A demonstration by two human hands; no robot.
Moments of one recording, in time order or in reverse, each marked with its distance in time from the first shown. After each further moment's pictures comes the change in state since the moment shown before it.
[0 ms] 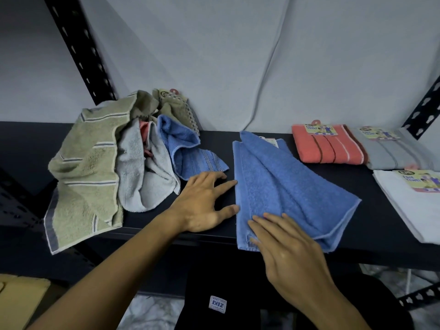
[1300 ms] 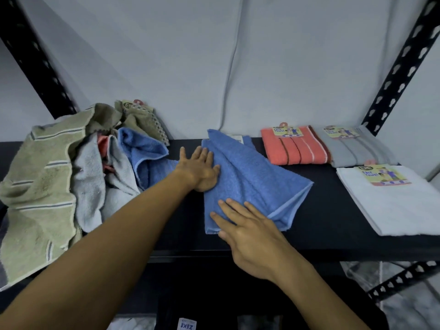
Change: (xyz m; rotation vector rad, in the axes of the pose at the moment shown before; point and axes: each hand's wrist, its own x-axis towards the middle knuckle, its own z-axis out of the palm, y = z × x) left_hand 0.131 0.019 -0.011 0.335 -0.296 -0.269; right_hand 0.038 0.028 0.003 0.023 -0.468 -0.012
